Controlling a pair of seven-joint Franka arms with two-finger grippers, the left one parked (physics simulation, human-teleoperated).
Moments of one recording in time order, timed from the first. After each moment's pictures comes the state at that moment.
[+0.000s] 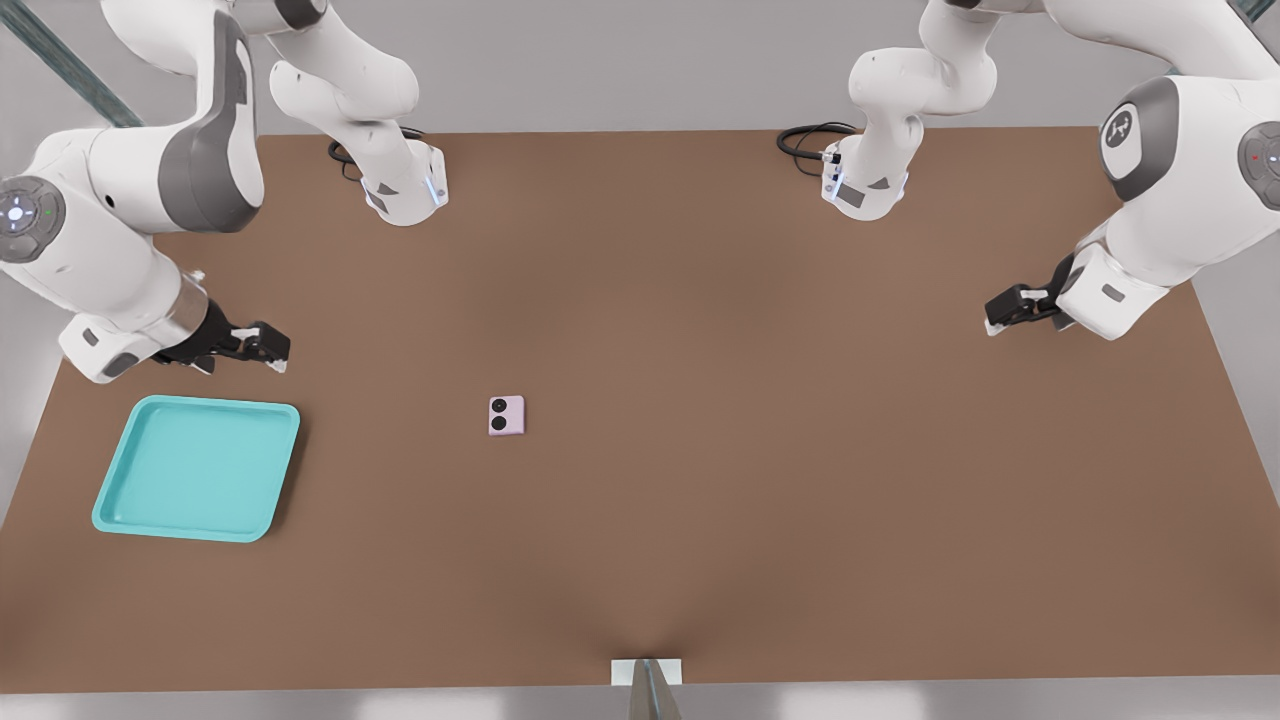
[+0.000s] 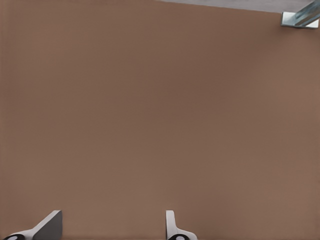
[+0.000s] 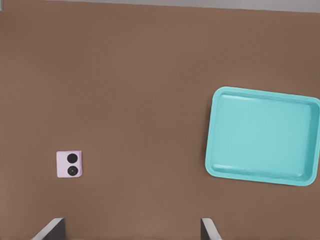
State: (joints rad) arm 0.00 0.17 0.07 -1.39 -0.04 1.54 0.04
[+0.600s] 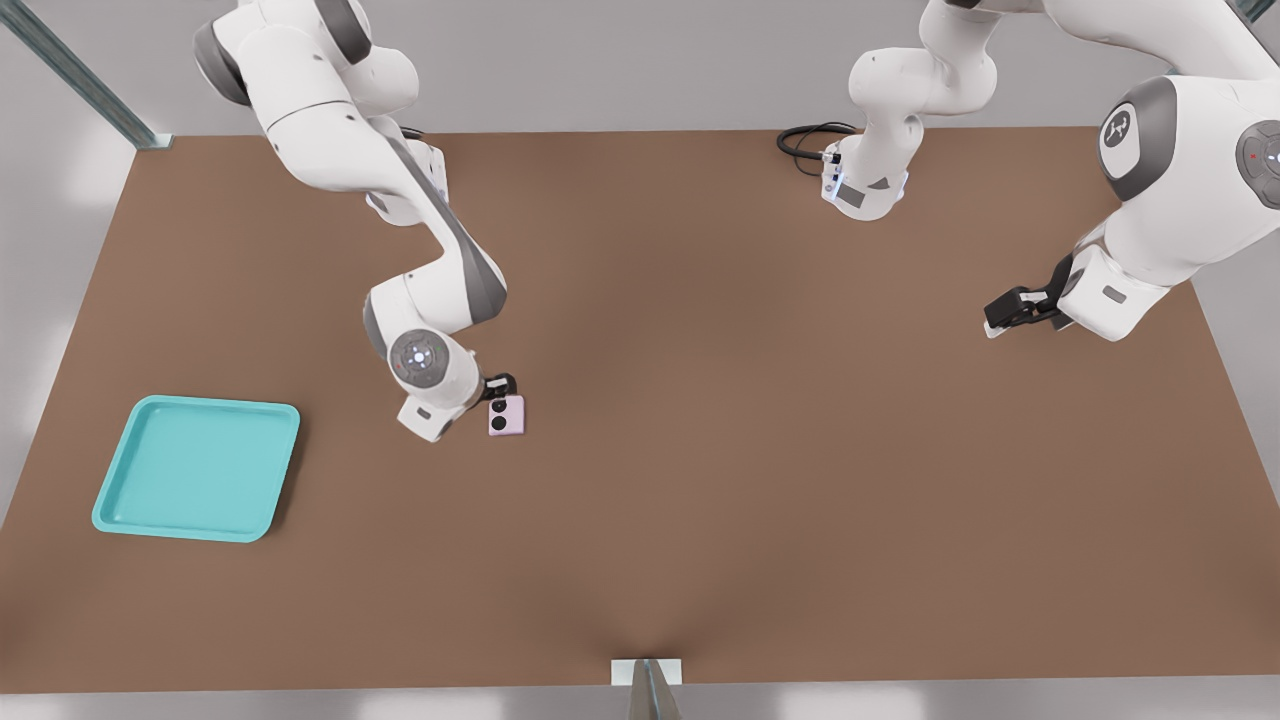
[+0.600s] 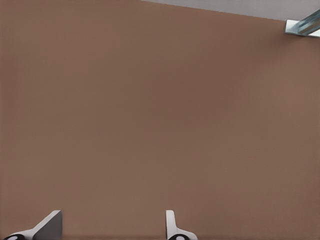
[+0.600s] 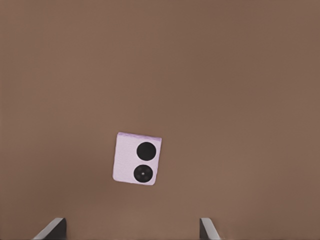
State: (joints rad) arm 0.24 0.40 0.21 -1.77 -0.04 1.99 0.28
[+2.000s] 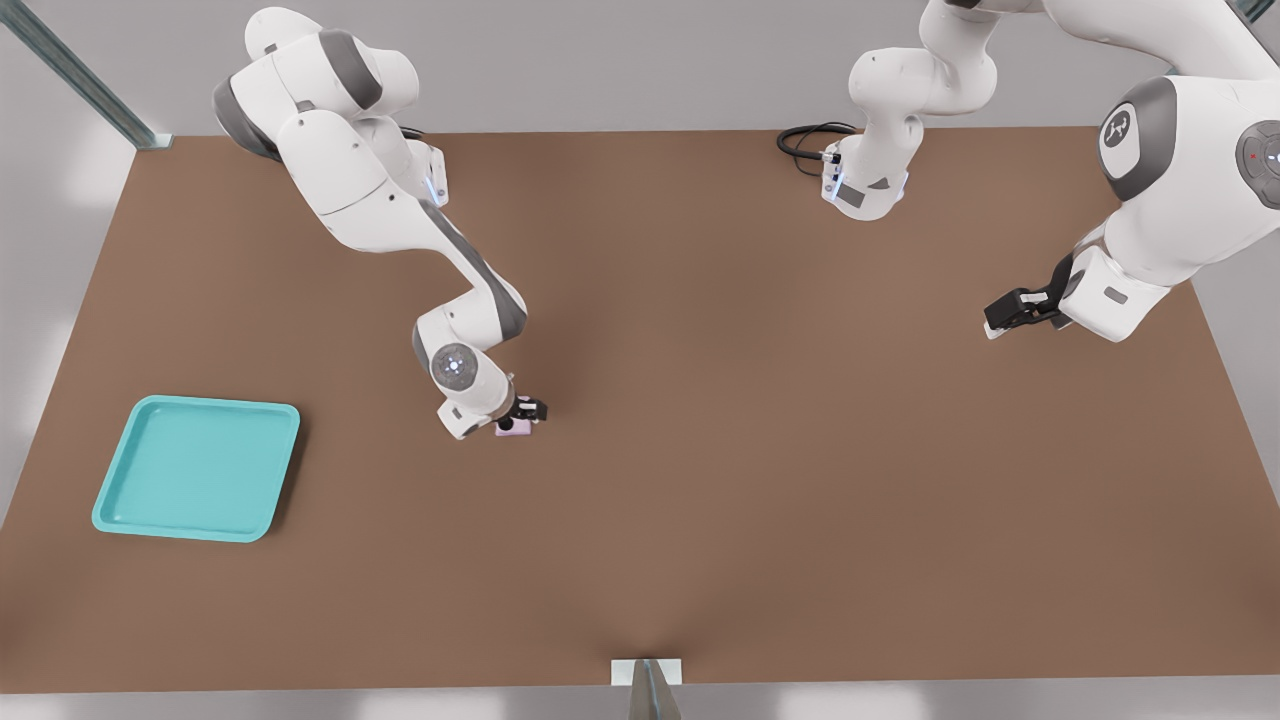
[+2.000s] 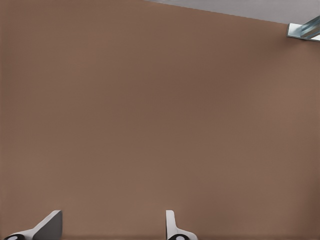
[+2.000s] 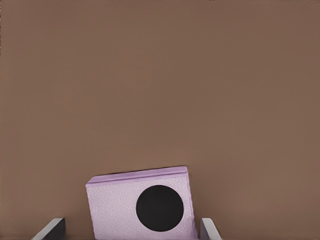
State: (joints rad) arm 0.20 0.59 0.26 -1.98 -0.07 2.52 0.59
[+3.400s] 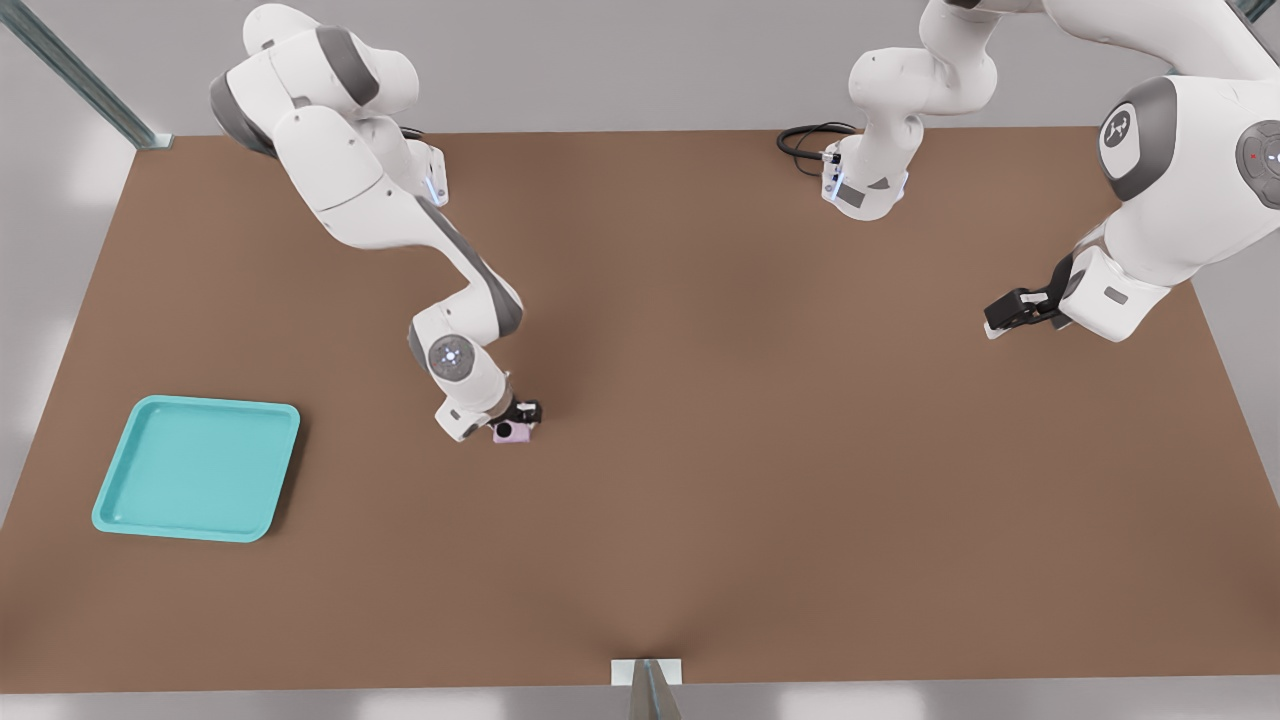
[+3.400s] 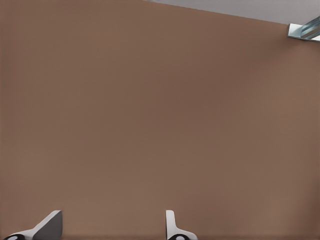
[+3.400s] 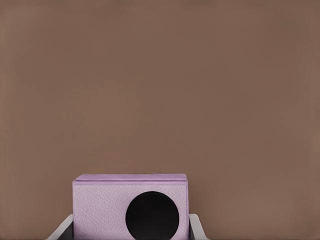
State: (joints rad) arm 0.18 0.55 0.26 -2.00 -0.13 2.59 0.53
